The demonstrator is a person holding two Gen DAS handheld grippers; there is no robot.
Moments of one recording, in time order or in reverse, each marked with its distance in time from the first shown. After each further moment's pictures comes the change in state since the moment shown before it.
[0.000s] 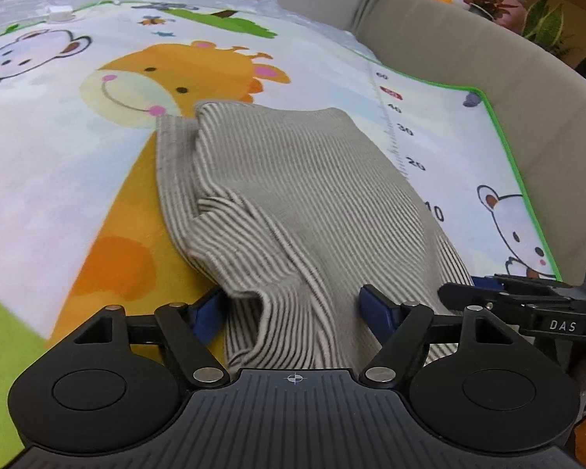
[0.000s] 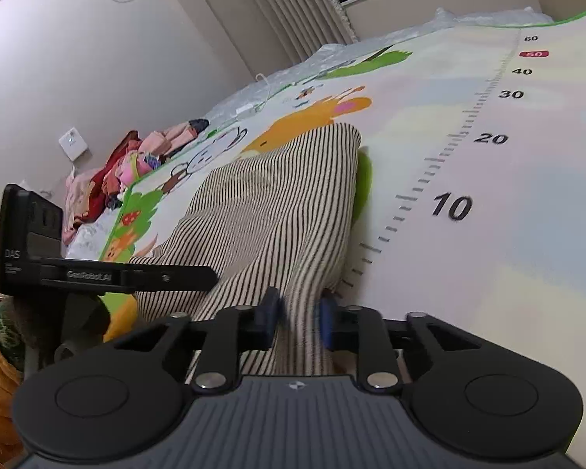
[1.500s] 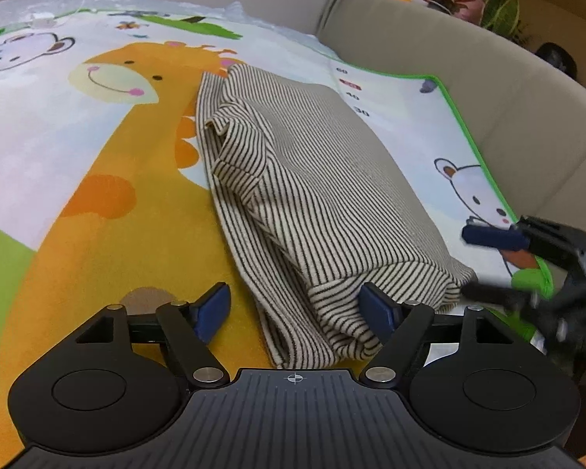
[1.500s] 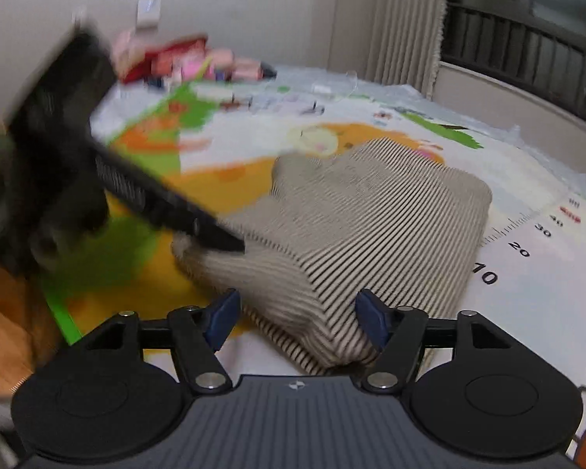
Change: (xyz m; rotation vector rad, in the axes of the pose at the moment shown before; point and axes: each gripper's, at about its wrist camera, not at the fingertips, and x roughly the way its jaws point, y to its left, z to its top) left arm -0.032 -0.007 -0.056 0.050 -0.033 -0.073; right arm -0.016 0.104 -0.058 -0.640 0.039 -0.181
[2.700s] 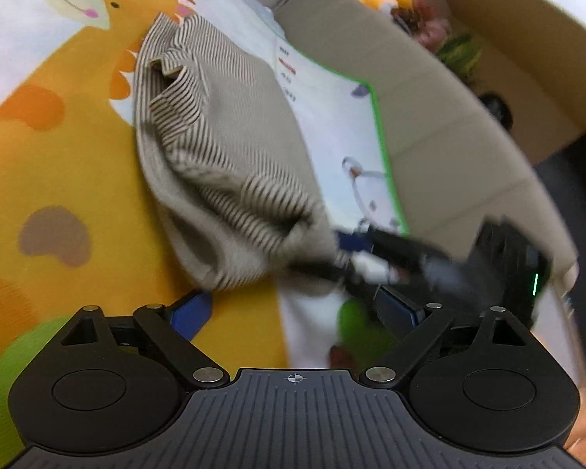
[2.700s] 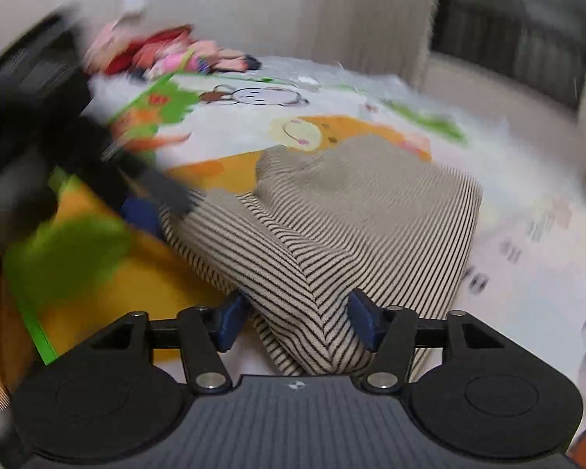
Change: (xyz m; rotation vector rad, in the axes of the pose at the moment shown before) left arm -0.007 0.015 0.001 -0.275 0.068 -0.397; right arm 0.004 0.000 0.014 -0.029 0.013 -0.064
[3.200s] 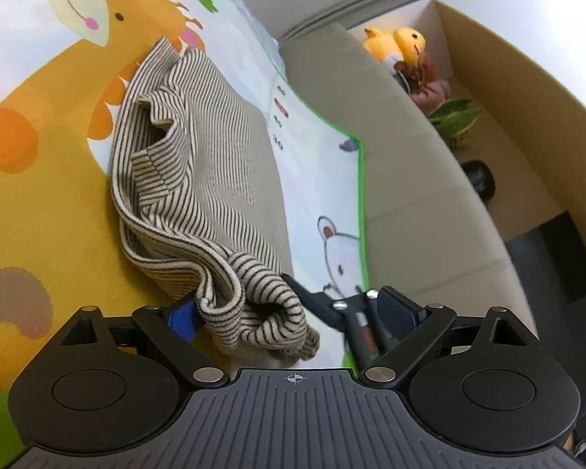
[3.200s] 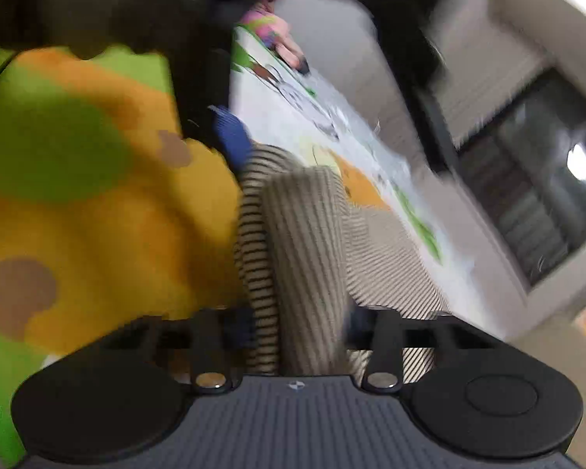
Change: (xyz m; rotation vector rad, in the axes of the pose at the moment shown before) left arm 0.003 0.003 0.033 -0.119 -0.094 -0.079; right arm 0.044 0.062 0.007 -0.454 -0.033 -0.189
